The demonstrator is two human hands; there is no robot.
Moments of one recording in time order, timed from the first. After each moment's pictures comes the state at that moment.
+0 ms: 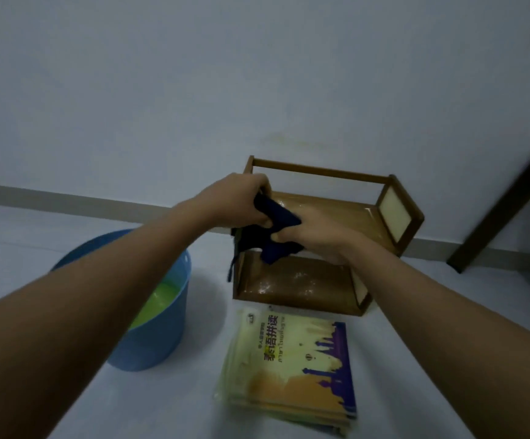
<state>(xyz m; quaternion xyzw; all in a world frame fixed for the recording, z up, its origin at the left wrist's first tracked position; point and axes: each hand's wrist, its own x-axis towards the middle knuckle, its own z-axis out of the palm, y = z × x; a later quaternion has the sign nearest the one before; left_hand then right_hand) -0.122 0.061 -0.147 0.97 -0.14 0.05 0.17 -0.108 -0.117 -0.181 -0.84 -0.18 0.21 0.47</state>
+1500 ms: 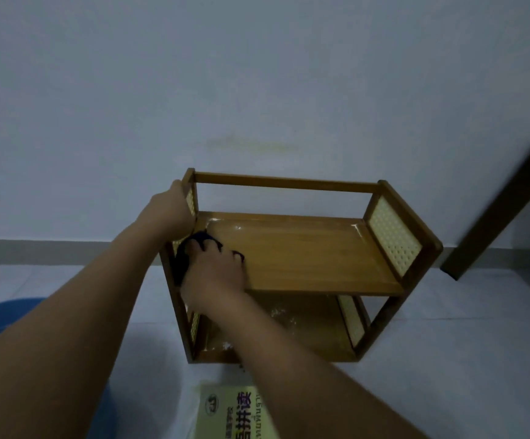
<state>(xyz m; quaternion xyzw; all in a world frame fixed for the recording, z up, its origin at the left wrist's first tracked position) 0.062 0.062 -0.225 0.96 0.10 0.03 0.25 0.005 -0.030 -0.281 -0.97 -0.17 0.03 0.17</state>
